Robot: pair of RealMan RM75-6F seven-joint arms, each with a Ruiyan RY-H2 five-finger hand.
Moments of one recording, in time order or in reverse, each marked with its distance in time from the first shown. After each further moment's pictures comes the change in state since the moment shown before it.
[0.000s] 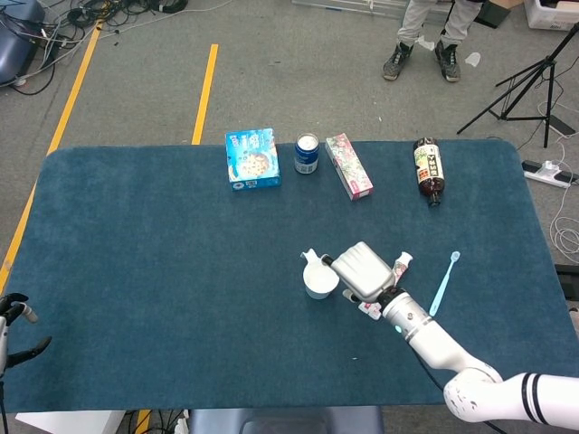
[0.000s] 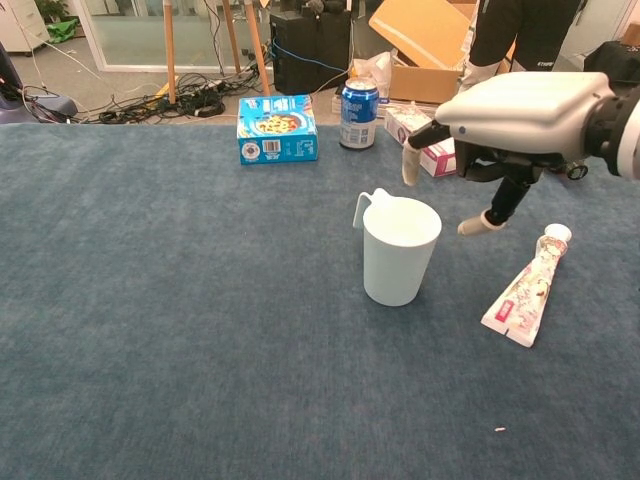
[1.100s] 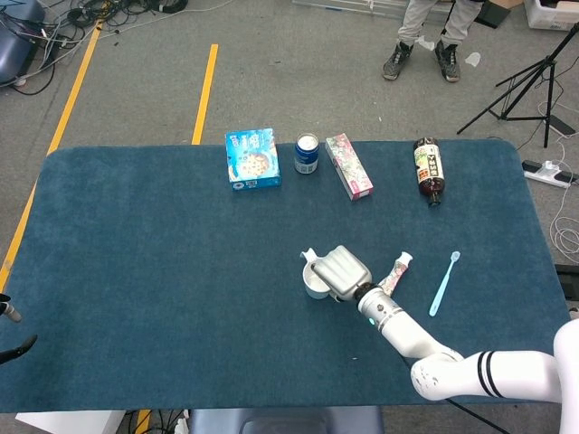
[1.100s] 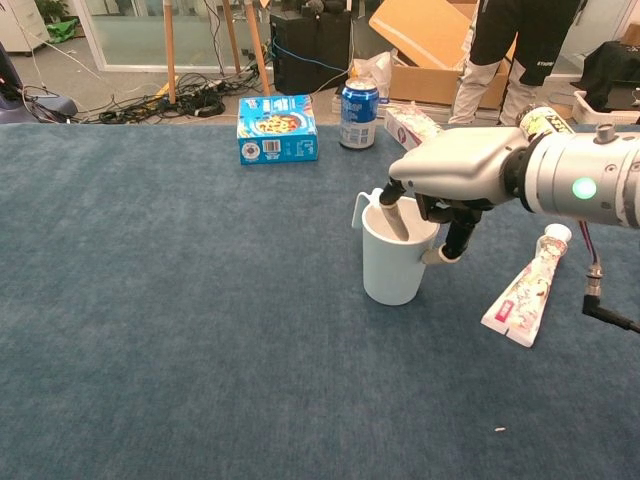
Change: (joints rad) left arm 0.011 0.027 -0.027 -0.005 -0.063 -0.013 -0.016; right arm 0.197 -0.126 -0.083 0.118 0.266 -0.038 -0.102
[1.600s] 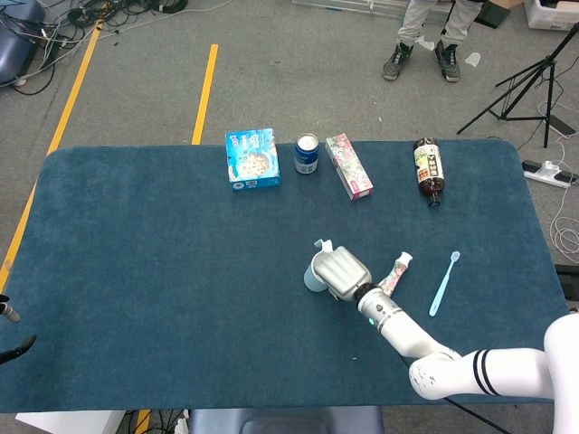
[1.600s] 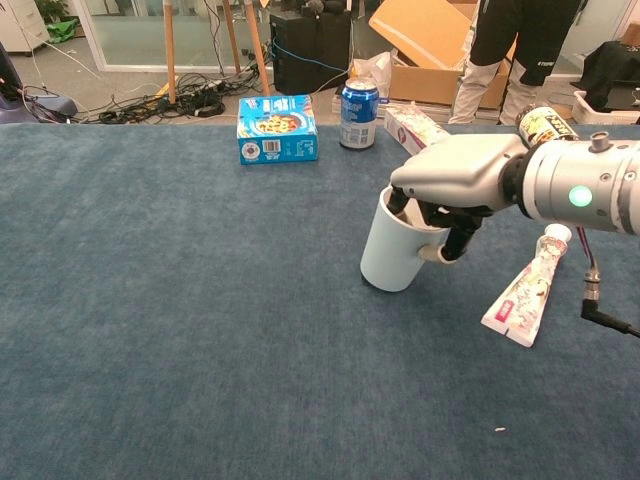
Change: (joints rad) left arm 0.004 0.001 -0.001 -0.002 0.001 0.004 -0.002; right arm 0.027 -0.008 -0.041 0.012 0.010 0.029 0.005
